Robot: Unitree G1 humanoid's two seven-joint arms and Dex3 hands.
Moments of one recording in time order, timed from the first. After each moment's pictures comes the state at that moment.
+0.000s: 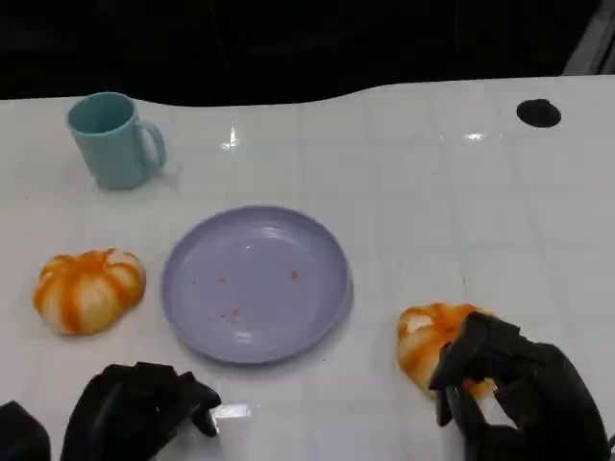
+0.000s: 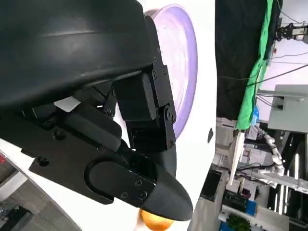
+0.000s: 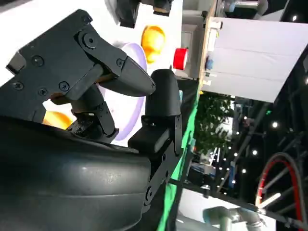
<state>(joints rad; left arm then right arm) -0.02 0.00 0.17 0.63 -0.36 -0.43 -0.63 0.07 -0.02 0.09 0.34 0.16 -0.77 0.43</state>
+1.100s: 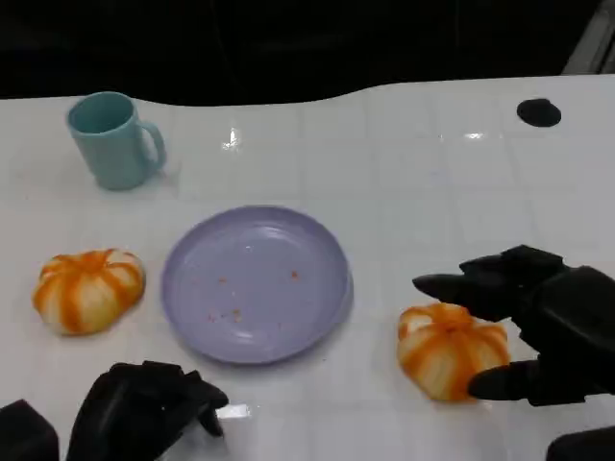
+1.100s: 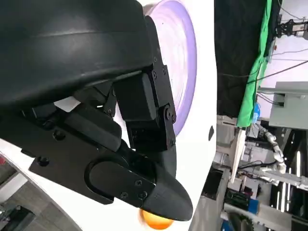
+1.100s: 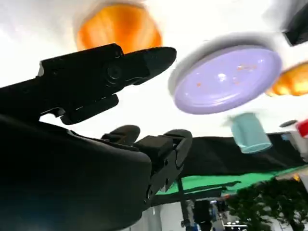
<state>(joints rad) -0.01 -0.01 0.16 0.60 -0.33 -0.43 -0.61 0.03 -0.42 0.08 -0.32 -0.65 -0.28 0.38</state>
